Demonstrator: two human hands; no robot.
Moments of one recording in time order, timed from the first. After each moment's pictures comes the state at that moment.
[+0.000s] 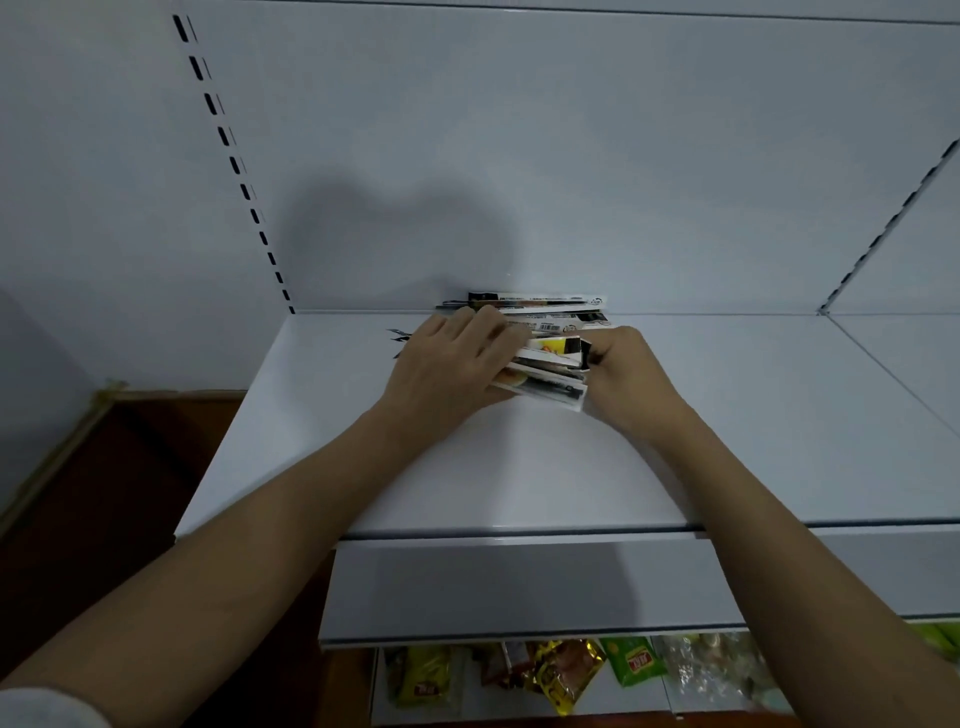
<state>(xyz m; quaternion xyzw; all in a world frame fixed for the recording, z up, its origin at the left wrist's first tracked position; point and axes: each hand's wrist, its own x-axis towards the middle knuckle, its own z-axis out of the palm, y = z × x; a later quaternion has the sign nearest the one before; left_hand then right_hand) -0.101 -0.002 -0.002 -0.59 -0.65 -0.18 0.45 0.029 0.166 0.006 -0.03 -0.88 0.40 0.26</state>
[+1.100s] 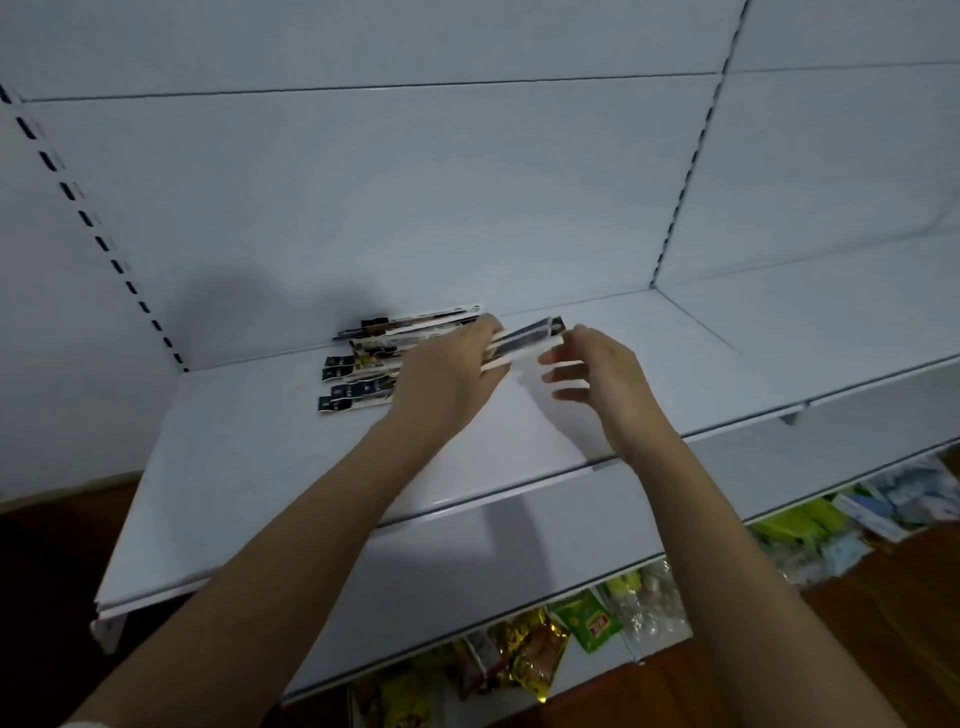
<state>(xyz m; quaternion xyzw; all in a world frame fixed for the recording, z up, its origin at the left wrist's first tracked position) -0.015 0.043 0.039 -0.60 -0.71 -0.30 0.19 0.140 0.143 0.049 -0.33 -0.64 0.61 0.33</state>
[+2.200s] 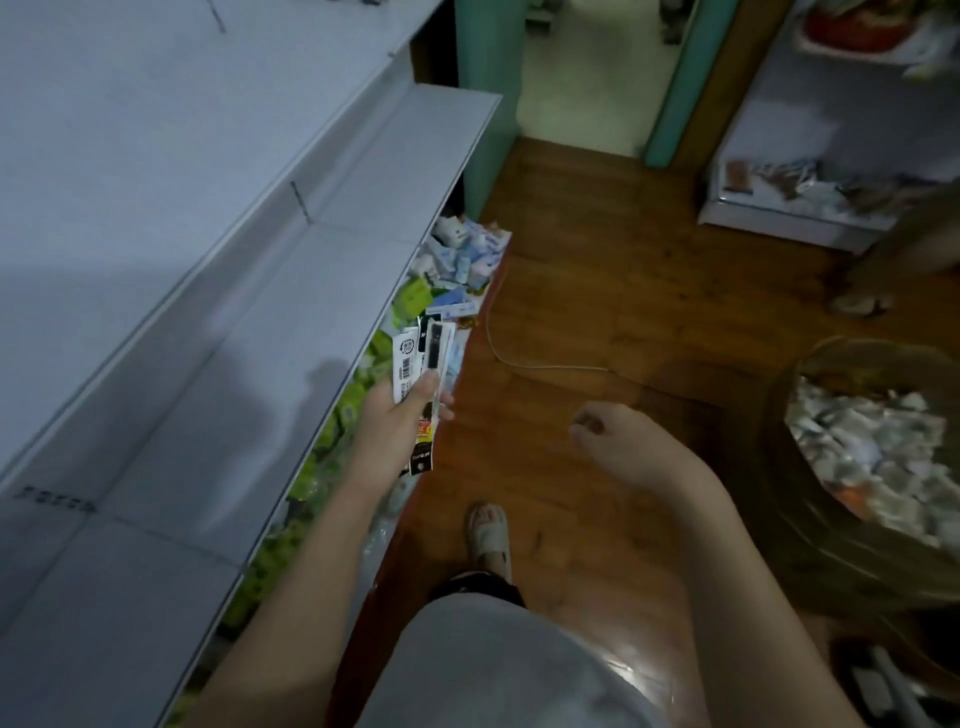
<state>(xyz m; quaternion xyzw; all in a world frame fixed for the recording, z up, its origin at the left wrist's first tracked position) 0.524 0.362 -0.098 -0.55 -0.55 -0.37 -0.51 0.762 0.296 -0.083 -0.75 -0.53 0.39 0.07</state>
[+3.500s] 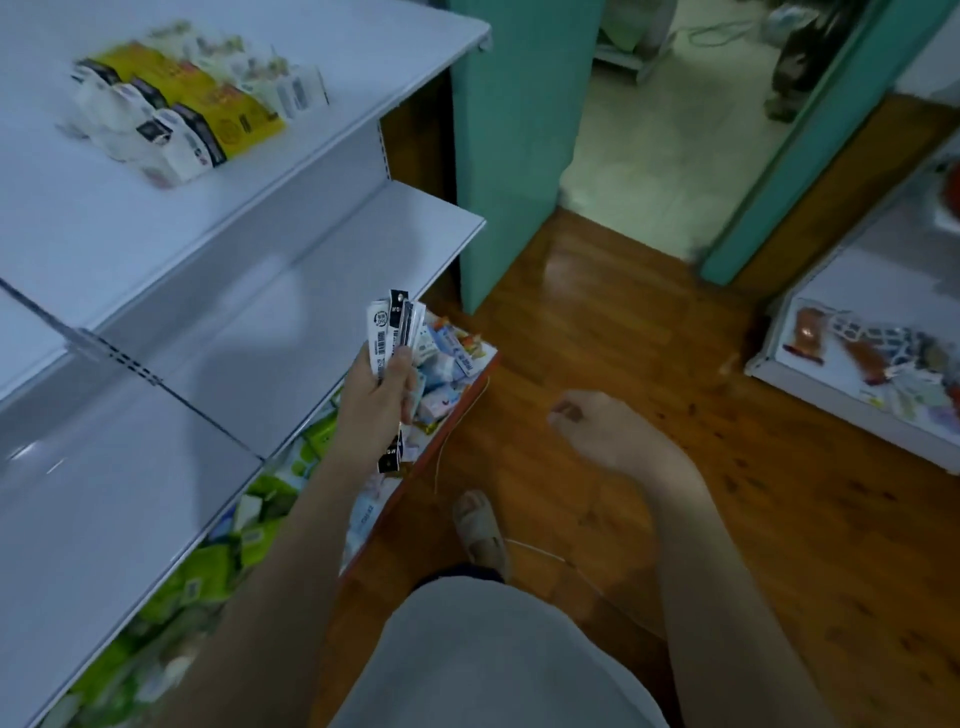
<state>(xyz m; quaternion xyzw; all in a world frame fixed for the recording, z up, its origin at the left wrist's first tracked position) 0.883 0.879 -0.098 -0.50 -0.59 -0.47 -0.42 1.126 0.867 -0.071 -0.67 -0.62 0.40 0.02</state>
